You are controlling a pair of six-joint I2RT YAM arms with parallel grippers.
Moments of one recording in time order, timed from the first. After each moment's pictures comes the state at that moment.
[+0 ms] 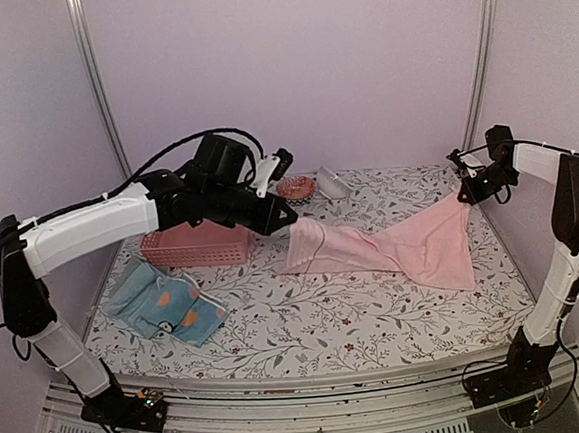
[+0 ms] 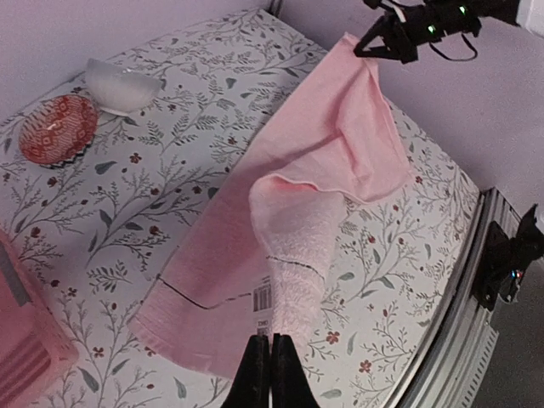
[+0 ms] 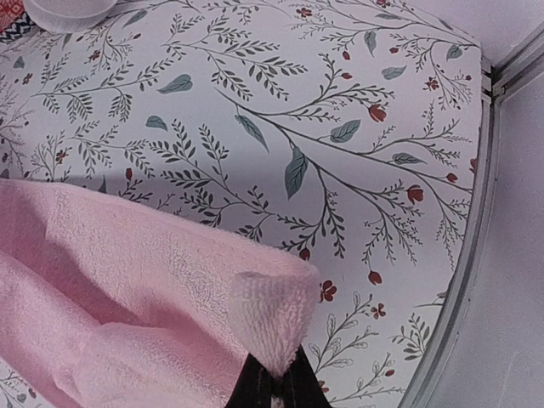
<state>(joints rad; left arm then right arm) -0.80 1.70 1.51 -0.44 0.16 -0.21 -0.13 1.88 1.48 -0.65 -0.27 -0.45</state>
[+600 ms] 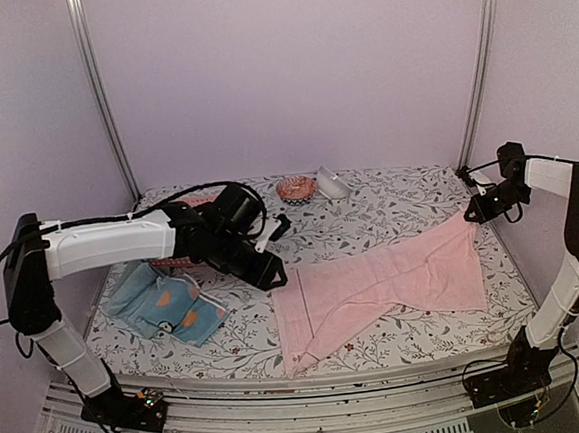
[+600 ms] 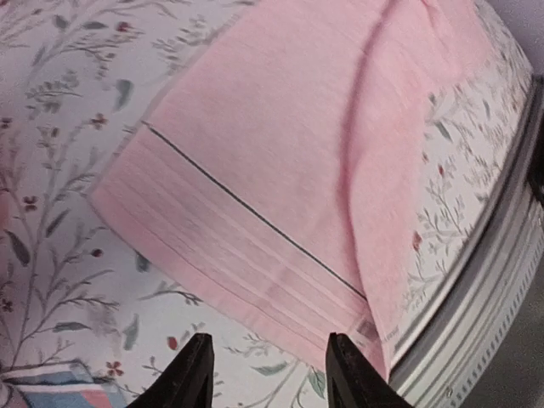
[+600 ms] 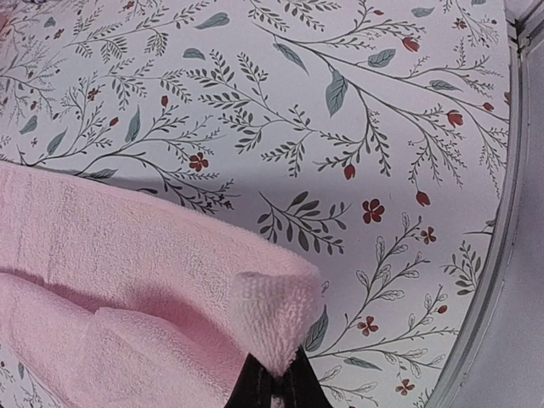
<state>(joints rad) -0.91 1.65 1.20 -0.57 0.16 -0.21 -0.19 1.69 1.22 -0.64 -0.35 -0.49</state>
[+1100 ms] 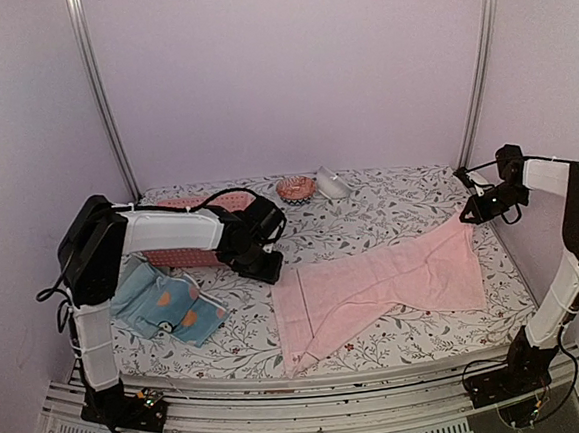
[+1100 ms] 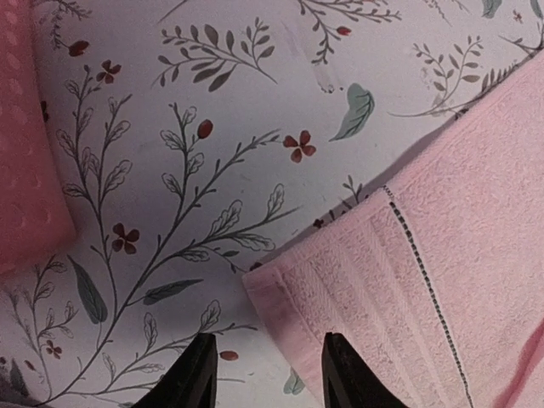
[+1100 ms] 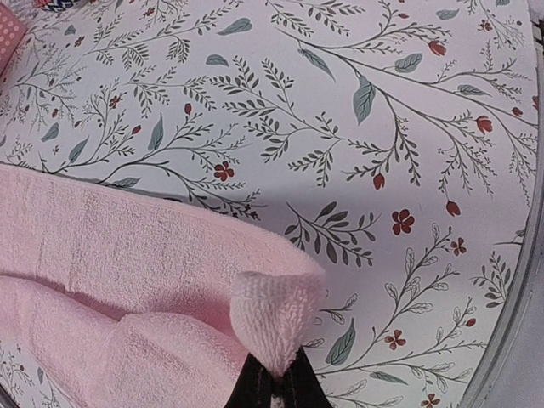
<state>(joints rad) -0.79 2.01 1.41 -0.57 -0.12 -0.37 -0.19 1.72 1.22 -0.63 -0.43 -0.46</state>
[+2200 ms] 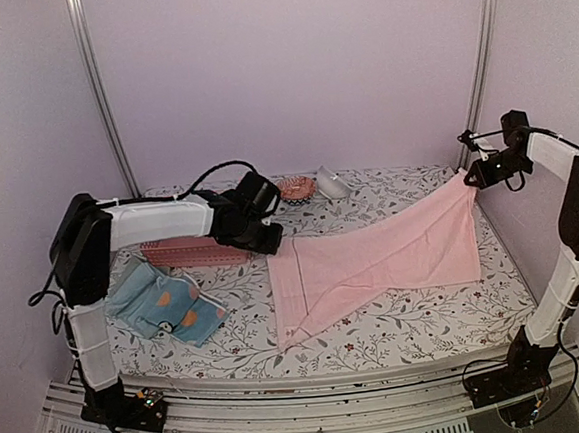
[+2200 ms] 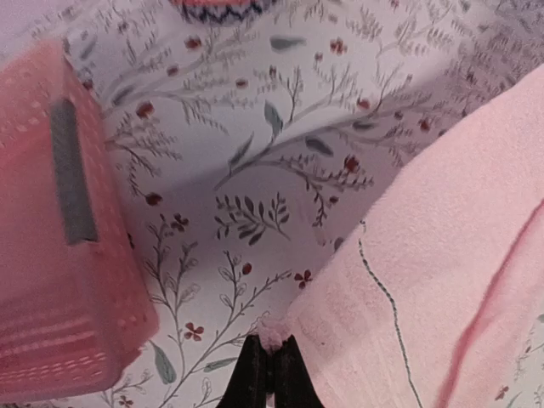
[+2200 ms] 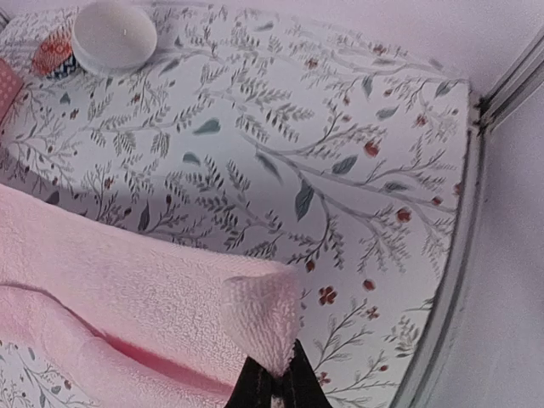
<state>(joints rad) -0.75 2.03 1.49 -0.48 -0.19 -0.32 -0.20 1.78 1.48 -0.71 -0.42 -0.46</state>
